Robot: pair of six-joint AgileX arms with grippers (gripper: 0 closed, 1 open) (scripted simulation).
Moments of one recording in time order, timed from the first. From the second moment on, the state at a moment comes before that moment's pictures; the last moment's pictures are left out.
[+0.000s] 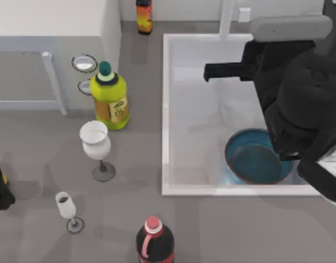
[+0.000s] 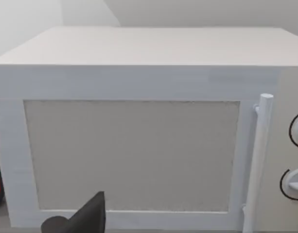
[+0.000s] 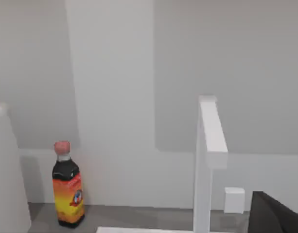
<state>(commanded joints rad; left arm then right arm) 0.00 0.00 0.00 0.00 0.00 0.00 0.69 1.57 0.73 0.84 0.64 0.03</state>
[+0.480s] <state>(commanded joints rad) 0.00 0.00 0.00 0.00 0.00 0.00 0.65 1.60 0.71 0.88 0.68 0.02</state>
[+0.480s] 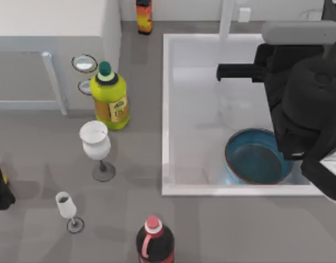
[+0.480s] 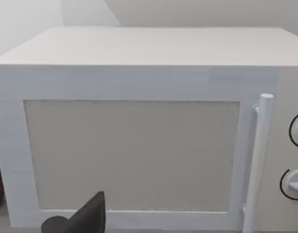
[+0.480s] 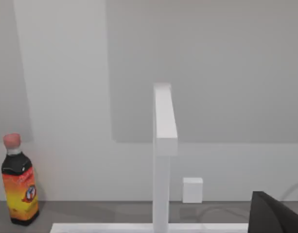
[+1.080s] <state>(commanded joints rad) 0.00 0.00 0.00 0.00 0.00 0.00 0.66 1.88 0.68 1.20 0.69 0.02</state>
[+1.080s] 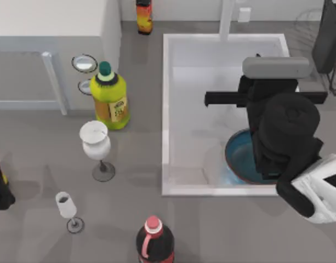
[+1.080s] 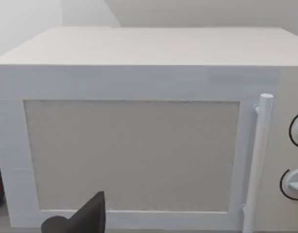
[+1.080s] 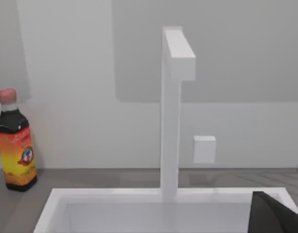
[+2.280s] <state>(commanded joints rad) 0.00 0.00 0.00 0.00 0.00 0.00 0.65 2.23 0.61 1.61 0.68 0.02</state>
